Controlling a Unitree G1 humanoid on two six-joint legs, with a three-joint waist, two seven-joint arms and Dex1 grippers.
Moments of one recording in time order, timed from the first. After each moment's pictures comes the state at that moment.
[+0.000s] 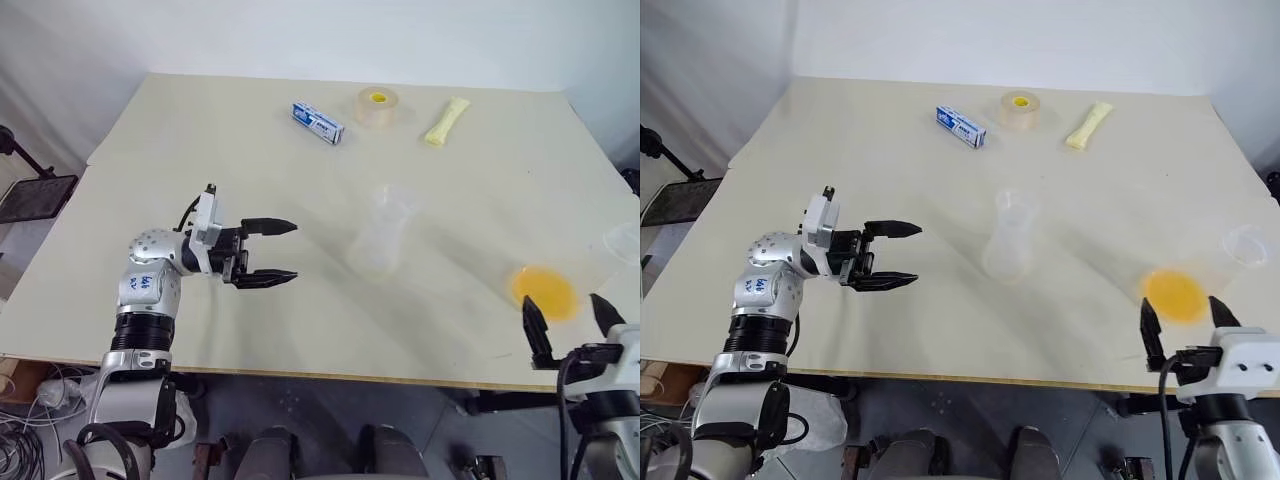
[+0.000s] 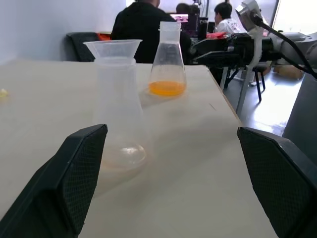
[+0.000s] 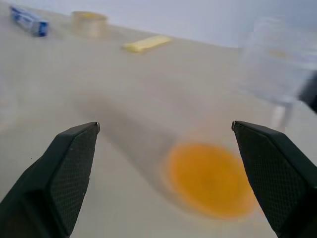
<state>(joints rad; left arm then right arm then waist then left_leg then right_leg) -0.69 0.43 0.13 0.43 -0.39 0.07 -1.50 0.48 -0.25 -0.52 -0.63 0.39 0.09 0.27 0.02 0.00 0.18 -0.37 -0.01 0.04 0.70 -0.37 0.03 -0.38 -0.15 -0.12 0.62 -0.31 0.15</state>
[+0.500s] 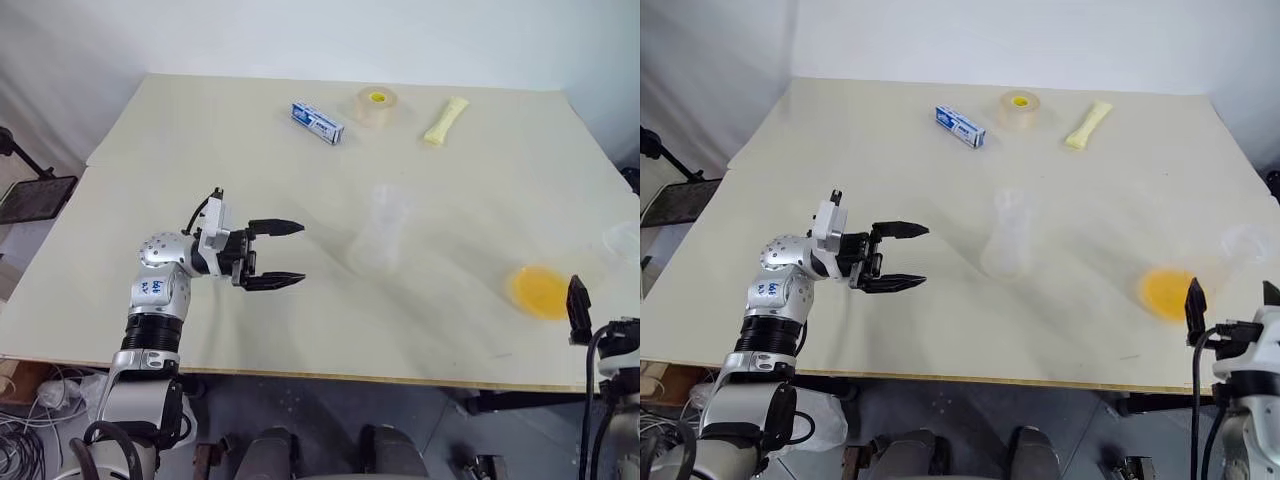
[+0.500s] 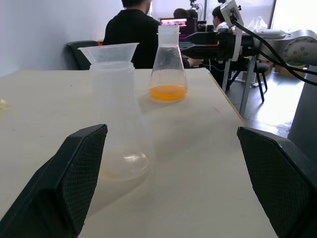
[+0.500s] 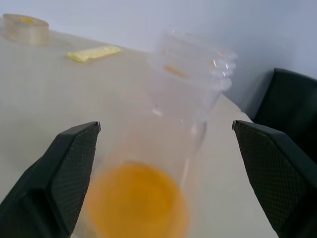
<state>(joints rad) -0.68 0.40 0.11 0.45 -0.41 0.00 -1.47 0.24 -0.37 -0.61 -0.39 0.35 0.05 0.23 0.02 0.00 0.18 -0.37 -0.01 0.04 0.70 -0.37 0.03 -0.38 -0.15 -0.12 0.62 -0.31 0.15</state>
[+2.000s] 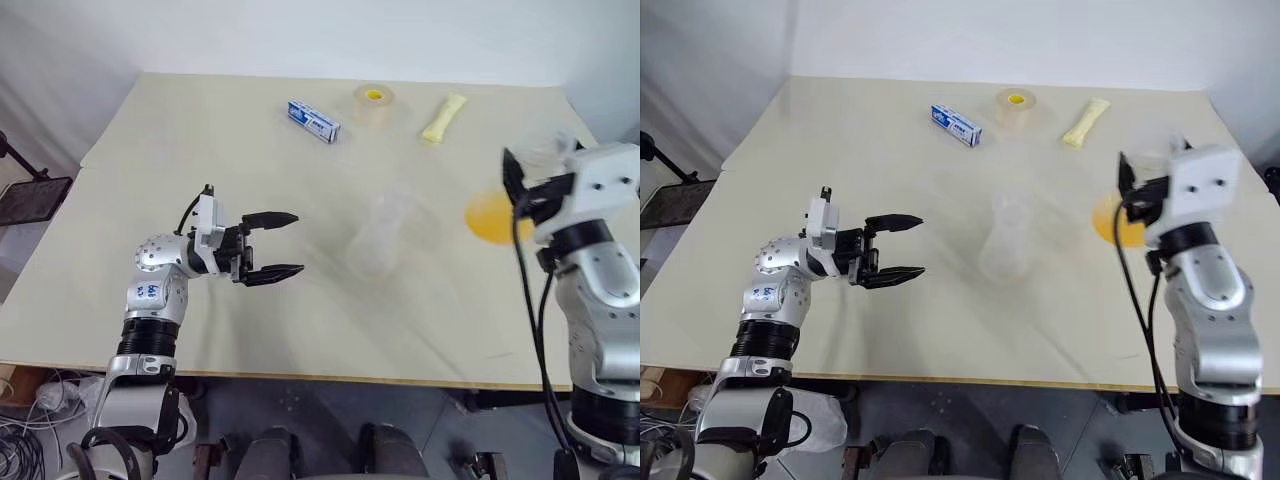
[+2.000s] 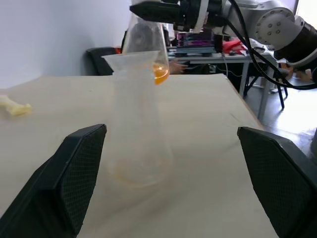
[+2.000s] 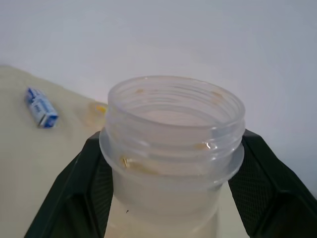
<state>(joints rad) -0.67 0.41 0.12 0.45 -0.45 -0.04 -1.40 -0.39 -0.57 -0.20 -0.39 0.17 0.35 0.17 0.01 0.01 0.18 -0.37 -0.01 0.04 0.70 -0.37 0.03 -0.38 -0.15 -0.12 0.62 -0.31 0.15</state>
